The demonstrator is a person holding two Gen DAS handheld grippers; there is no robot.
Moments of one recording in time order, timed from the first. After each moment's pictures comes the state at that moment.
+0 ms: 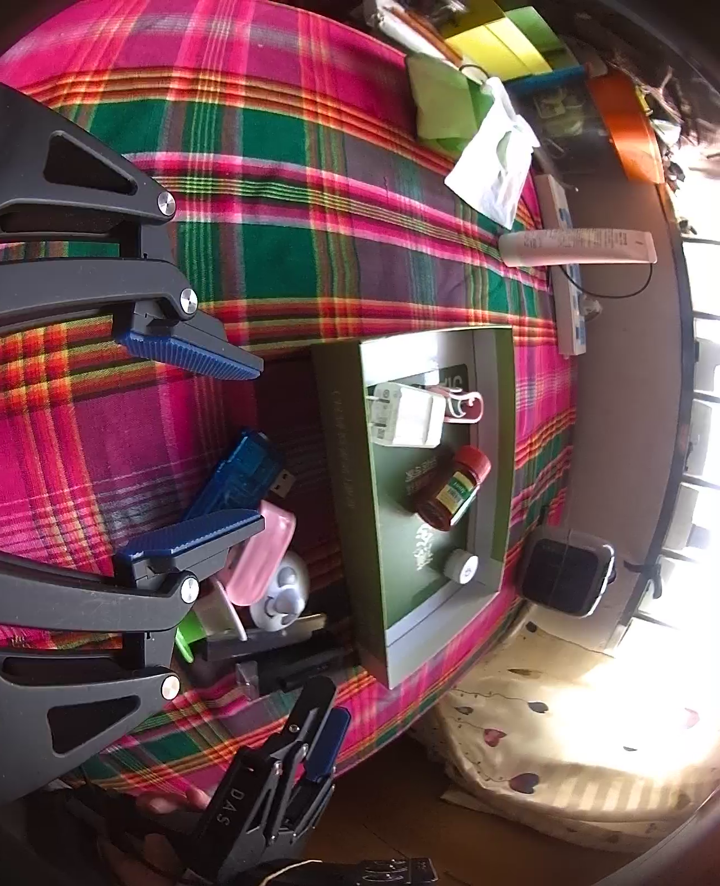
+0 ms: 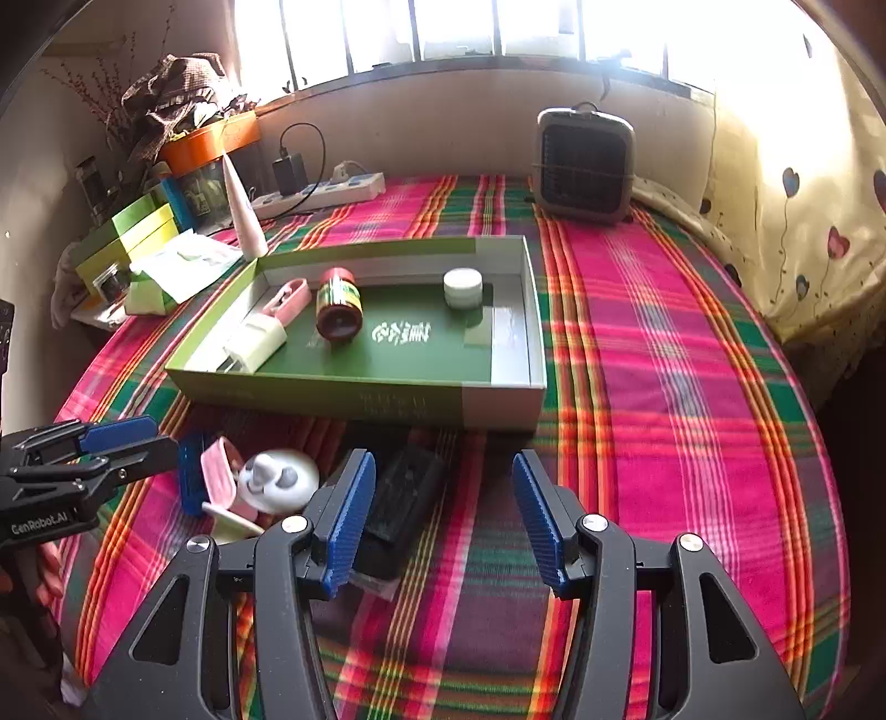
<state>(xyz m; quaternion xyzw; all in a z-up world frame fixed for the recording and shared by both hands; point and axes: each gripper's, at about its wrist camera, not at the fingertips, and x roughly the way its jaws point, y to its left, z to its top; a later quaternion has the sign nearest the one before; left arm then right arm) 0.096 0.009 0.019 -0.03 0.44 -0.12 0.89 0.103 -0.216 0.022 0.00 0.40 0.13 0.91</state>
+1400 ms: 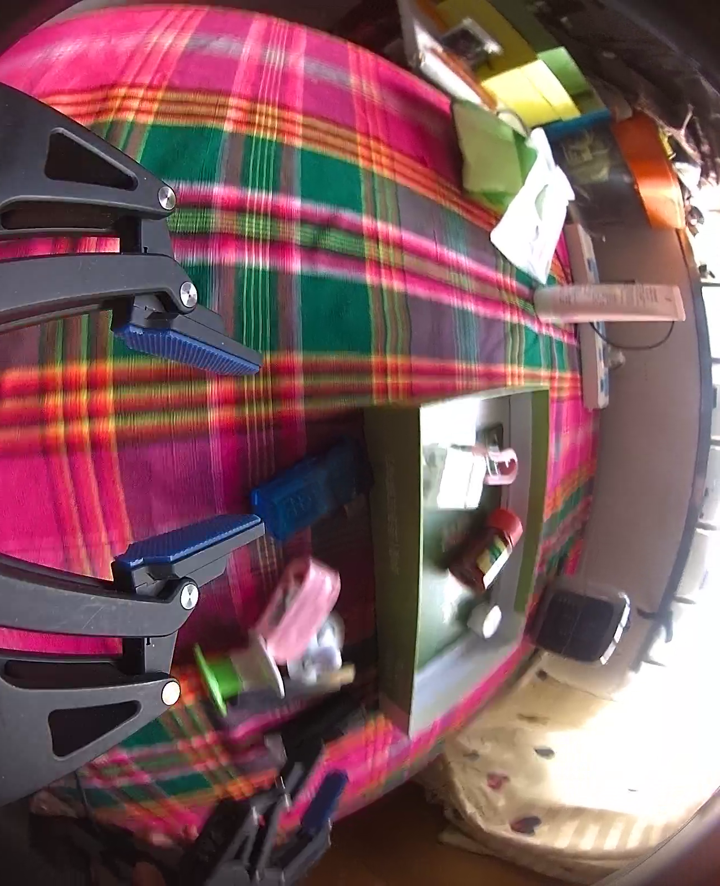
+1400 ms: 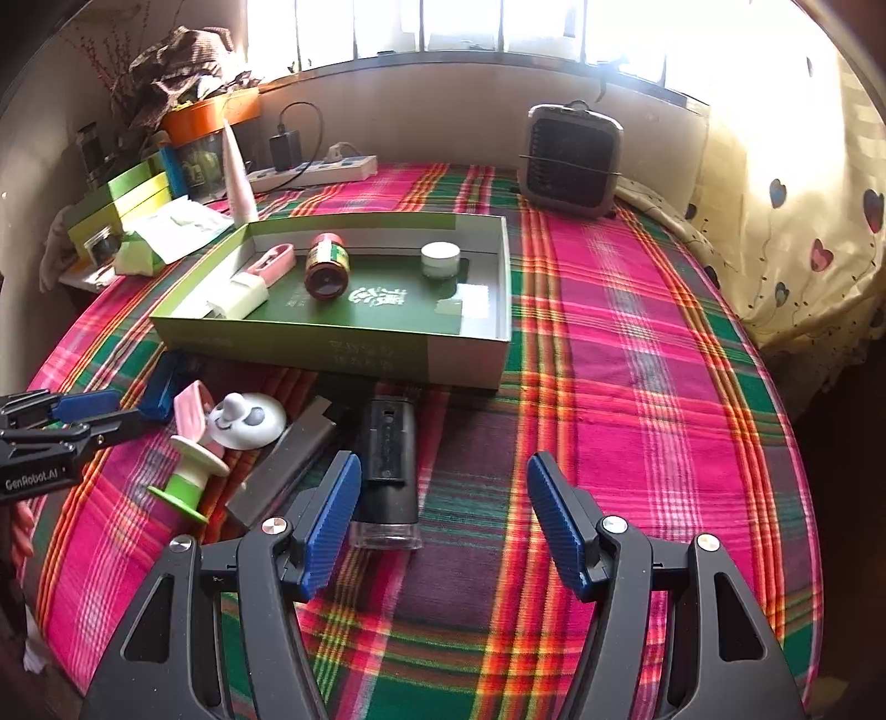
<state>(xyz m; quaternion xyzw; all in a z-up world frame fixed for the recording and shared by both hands) 0.083 0.021 0.011 -0.04 0.46 -0.07 0.89 0.087 -0.219 0.016 -0.05 0.40 0.13 0.91</state>
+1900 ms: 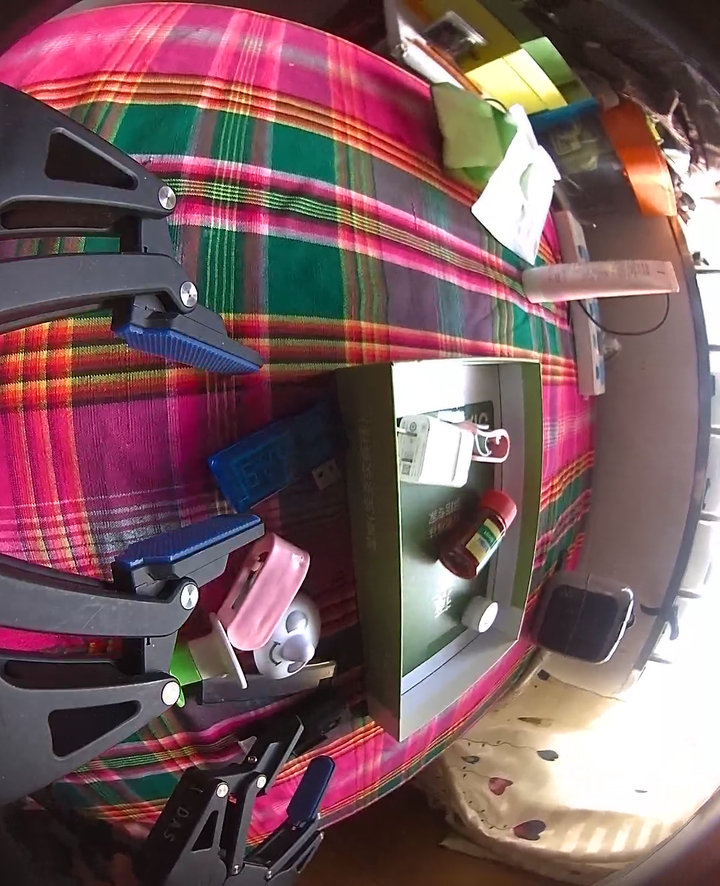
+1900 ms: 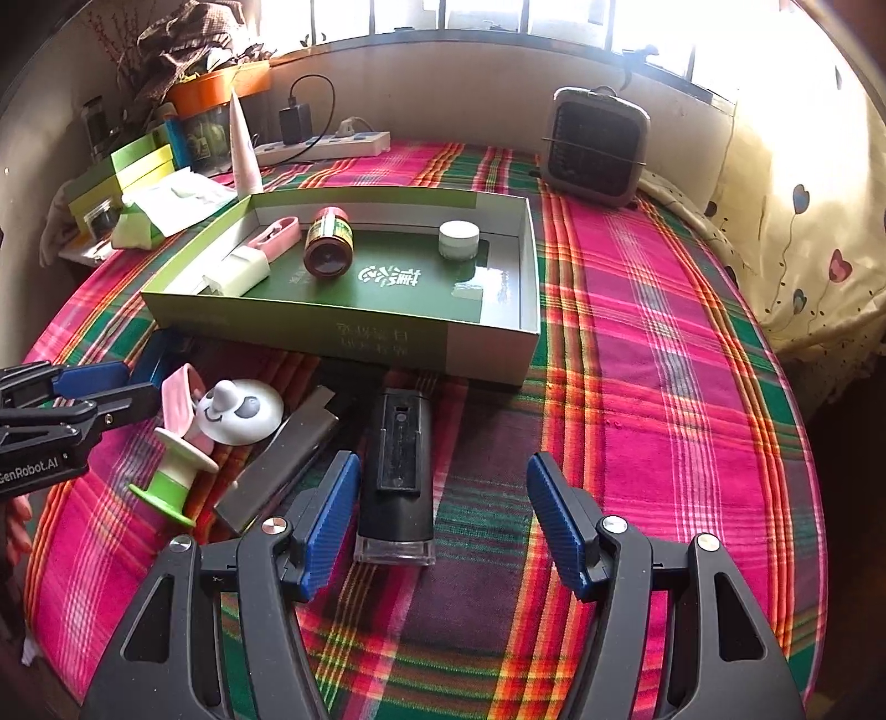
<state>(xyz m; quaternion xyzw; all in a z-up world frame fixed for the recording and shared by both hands) 0.099 0.005 0.007 -0.02 0.46 -0.05 0.89 0.100 -0.211 0.005 -0.07 0.42 0.13 0.90</state>
